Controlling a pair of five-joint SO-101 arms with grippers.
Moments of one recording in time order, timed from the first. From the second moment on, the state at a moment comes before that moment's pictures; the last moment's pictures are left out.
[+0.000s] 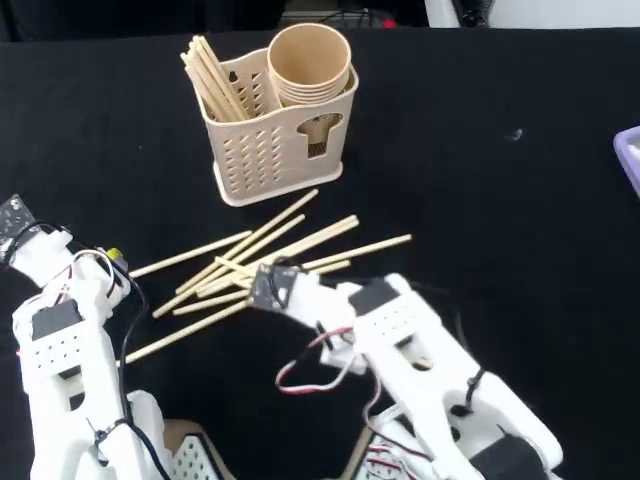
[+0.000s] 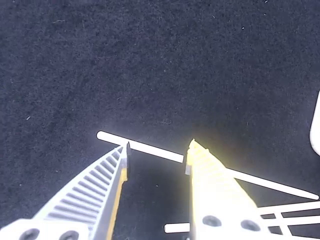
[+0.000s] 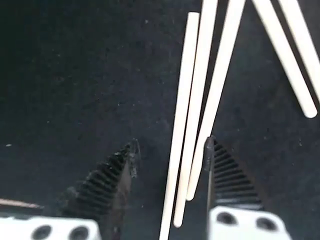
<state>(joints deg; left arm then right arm) -29.7 -50.8 69.6 40.3 15.7 -28.6 -31.3 68.0 56.1 44.2</state>
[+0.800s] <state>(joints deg) -29.7 -50.8 69.6 40.3 15.7 -28.5 -31.9 66.5 54.2 45.1</state>
